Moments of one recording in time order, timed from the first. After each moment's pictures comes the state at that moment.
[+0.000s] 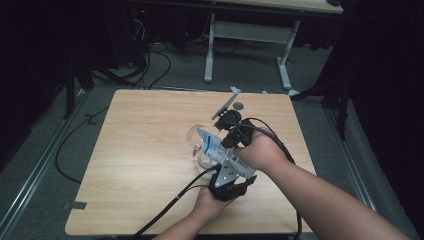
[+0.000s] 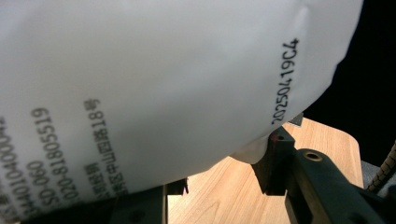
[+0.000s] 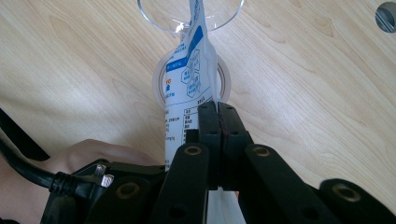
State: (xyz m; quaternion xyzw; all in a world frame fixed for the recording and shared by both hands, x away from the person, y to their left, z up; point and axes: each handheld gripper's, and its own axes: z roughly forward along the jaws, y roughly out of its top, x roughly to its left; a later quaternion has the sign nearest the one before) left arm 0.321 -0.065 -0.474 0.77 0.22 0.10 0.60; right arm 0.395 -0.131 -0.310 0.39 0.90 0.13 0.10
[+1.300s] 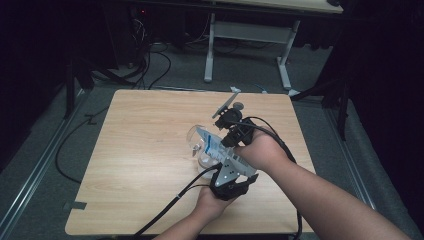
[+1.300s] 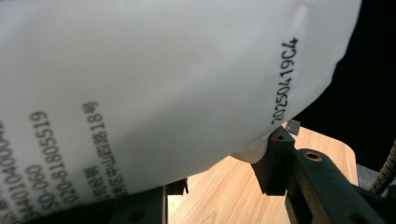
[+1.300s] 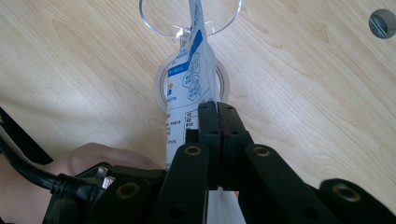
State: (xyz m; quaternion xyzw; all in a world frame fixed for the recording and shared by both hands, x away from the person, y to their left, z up) left arm 0.321 -0.067 -0.468 0.76 0.22 0.10 0.61; right arm 0.393 -0.132 -0.304 0.39 0.90 0.14 0.10
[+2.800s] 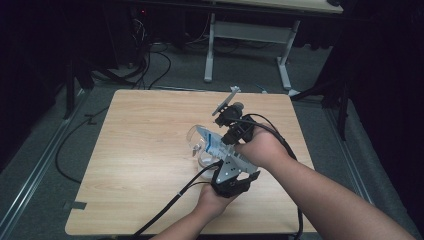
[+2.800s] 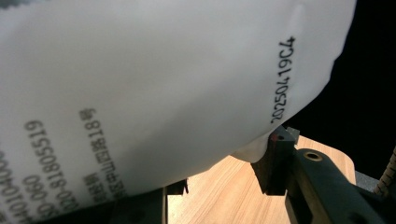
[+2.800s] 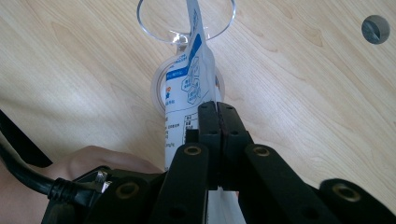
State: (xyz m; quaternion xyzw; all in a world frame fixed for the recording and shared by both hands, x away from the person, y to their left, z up) left arm 0.325 -0.070 -0.461 0.75 0.22 0.10 0.61; right arm 0.396 -0.131 -0.298 0.39 0.90 0.14 0.11
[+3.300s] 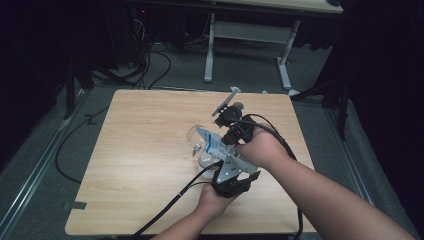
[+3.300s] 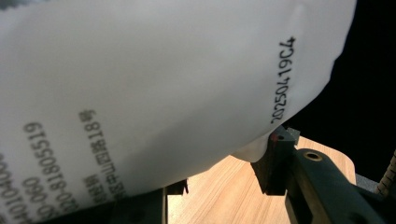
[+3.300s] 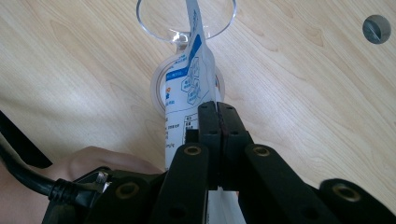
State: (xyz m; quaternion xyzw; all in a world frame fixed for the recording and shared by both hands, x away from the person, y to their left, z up) left arm 0.325 -0.072 -0.462 0.75 0.22 0.10 0.61; right arm 0.397 -0.131 -0.300 0.39 0.91 0.14 0.11
